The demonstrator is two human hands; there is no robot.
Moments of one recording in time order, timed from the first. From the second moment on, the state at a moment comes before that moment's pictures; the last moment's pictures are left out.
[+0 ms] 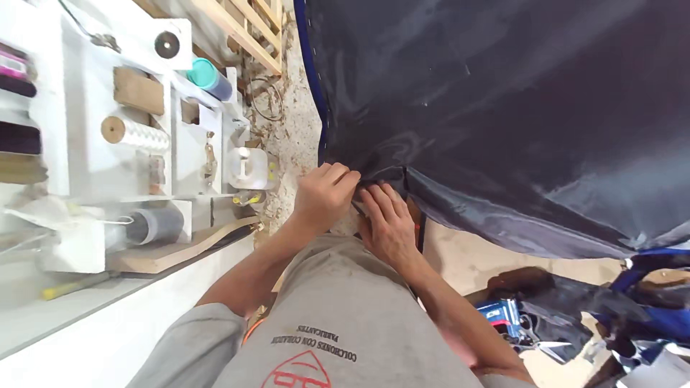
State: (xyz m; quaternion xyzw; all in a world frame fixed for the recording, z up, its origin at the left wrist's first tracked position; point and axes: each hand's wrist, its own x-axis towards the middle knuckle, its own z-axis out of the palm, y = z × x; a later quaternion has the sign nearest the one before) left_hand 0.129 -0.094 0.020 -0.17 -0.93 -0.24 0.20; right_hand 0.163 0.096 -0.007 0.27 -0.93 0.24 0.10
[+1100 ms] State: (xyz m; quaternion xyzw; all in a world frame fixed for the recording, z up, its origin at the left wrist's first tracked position) left_hand 0.138 -0.092 -0.006 -0.12 -0.93 -0.26 0.23; right_hand 0.123 0.085 -0.027 0.22 -0.95 0.17 0.12
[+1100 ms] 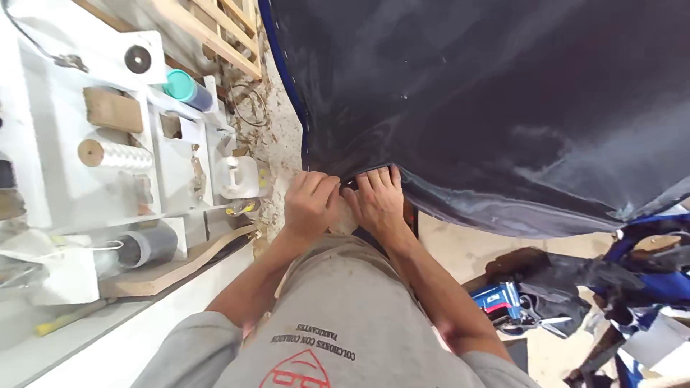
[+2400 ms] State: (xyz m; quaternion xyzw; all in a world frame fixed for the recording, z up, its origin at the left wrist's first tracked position) left_hand 0.110 -0.059 -0.005 -0.24 -0.91 -0.26 0.21; right_hand 0.069 0.161 0.012 0.42 -0.88 0.17 0.16
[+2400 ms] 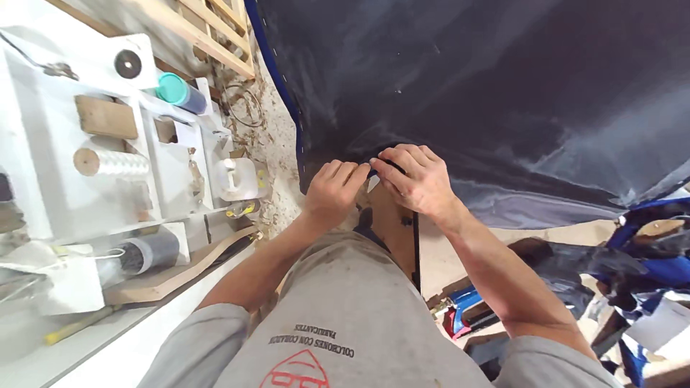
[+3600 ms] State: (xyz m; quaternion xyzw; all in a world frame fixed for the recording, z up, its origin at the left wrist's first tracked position) left_hand 0.122 -0.093 0.010 -0.26 -0.93 -0.12 0.24; right_hand 0.061 0.158 0.000 0.41 -0.87 0.20 0.19
